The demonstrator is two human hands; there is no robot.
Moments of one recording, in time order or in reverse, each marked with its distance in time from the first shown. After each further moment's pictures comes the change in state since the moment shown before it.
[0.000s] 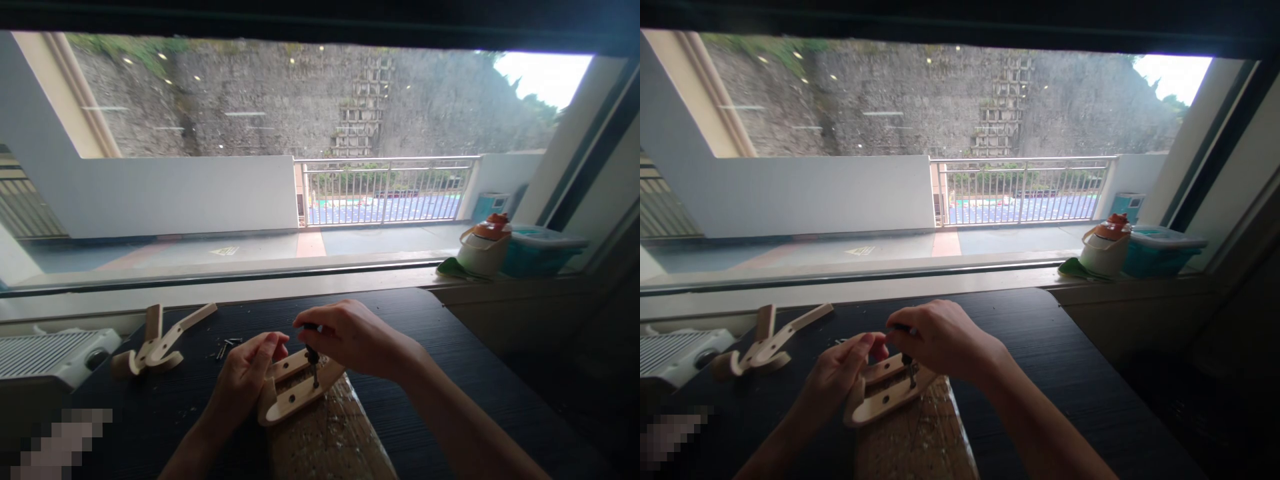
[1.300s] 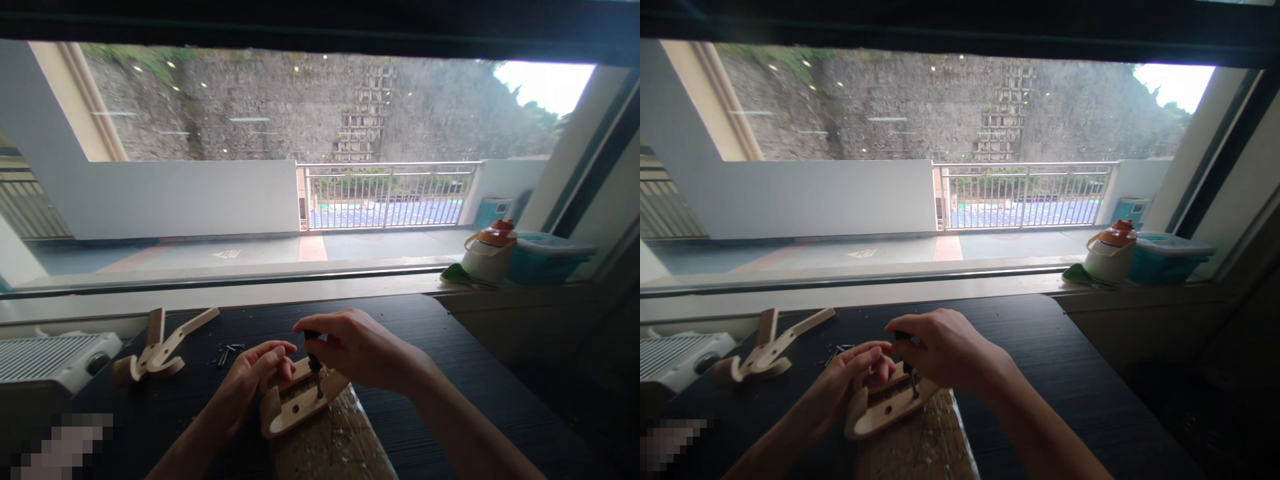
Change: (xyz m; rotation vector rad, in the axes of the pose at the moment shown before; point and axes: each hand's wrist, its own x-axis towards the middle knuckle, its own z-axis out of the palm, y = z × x) left_hand 0.005 -0.004 -0.001 -0.613 -0.268 -0.324; right_hand 0.001 -0.001 0.003 0.050 -0.014 0.041
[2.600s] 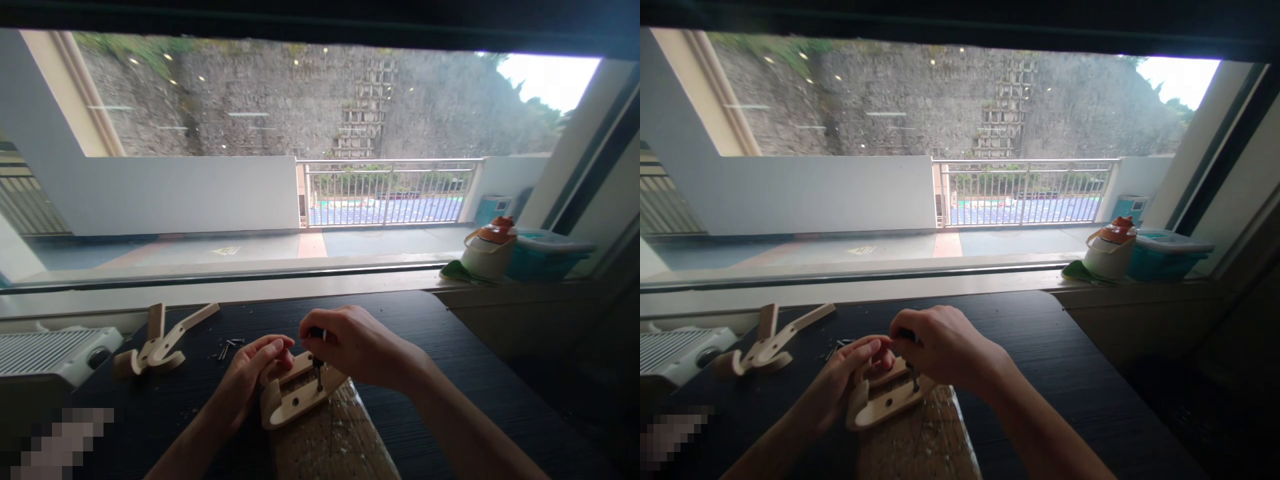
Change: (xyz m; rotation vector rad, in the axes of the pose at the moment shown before) left_hand 0.001 -0.002 0.002 -0.061 0.075 0.002; right_hand 0.000 -0.001 0.002 -0.060 -0.003 0.004
